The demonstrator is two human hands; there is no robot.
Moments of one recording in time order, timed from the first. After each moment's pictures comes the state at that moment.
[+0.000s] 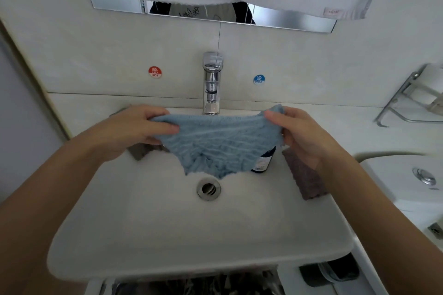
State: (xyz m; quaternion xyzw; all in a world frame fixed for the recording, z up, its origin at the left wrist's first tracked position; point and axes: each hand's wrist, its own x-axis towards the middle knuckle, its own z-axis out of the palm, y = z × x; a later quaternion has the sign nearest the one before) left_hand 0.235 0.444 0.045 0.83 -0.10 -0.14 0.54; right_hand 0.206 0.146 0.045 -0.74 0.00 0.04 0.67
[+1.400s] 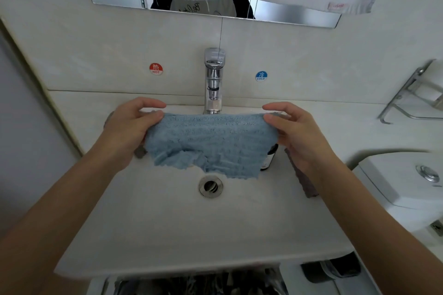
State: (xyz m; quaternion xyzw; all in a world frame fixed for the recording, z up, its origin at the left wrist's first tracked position) left_hand 0.239 0.444 0.014 0.78 0.02 0.07 0.63; right_hand 0.203 0.159 0.031 -0.71 0.03 -0.04 0.71
